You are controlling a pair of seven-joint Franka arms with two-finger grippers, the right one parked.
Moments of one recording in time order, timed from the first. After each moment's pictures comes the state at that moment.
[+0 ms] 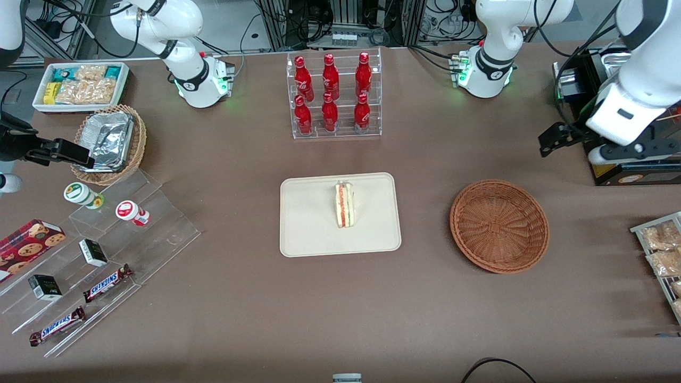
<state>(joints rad) -0.08 -0.15 -0.01 -1.83 0.00 1.67 -0.16</state>
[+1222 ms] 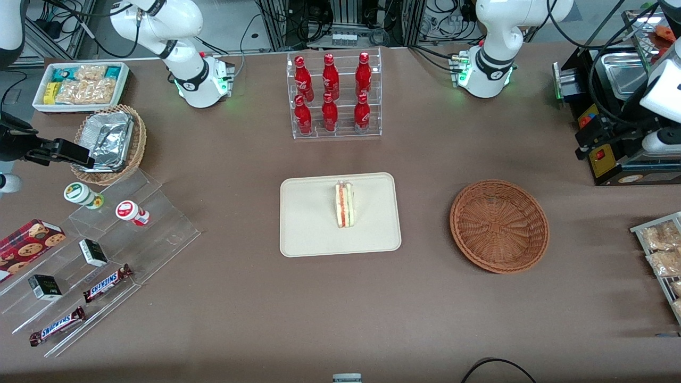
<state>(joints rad) -0.06 -0.10 0.01 -1.72 0.00 1.76 -0.09</state>
